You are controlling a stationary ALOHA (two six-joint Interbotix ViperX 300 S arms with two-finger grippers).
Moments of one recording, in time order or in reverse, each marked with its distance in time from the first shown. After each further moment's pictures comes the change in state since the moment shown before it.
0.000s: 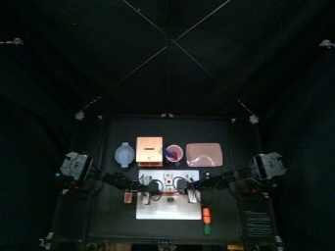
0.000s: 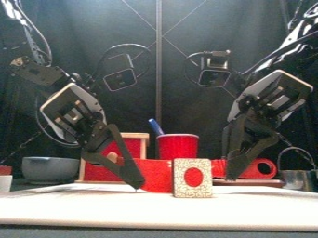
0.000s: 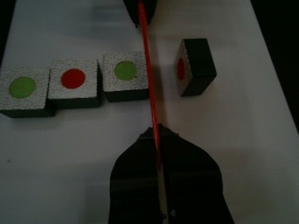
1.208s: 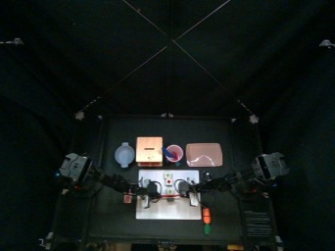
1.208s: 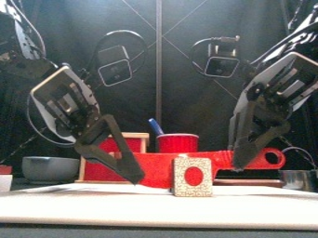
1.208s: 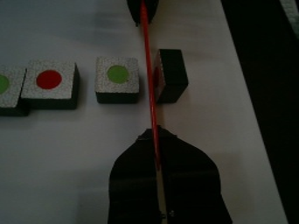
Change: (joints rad) left arm -0.063 0.003 0.012 0.020 -0.080 -0.153; right arm 0.064 -0.031 0.014 0.038 -0.011 0.014
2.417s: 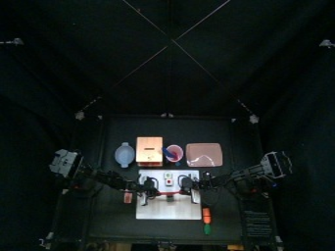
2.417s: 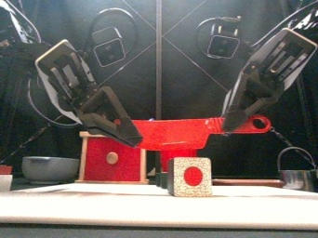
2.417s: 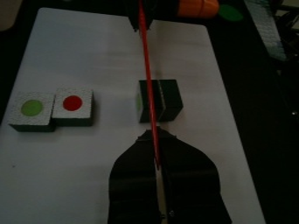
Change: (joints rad) left arm 0.012 -0.149 0.040 0.031 0.006 -0.002; right arm -0.008 -0.143 0.020 -0.008 0.000 0.005
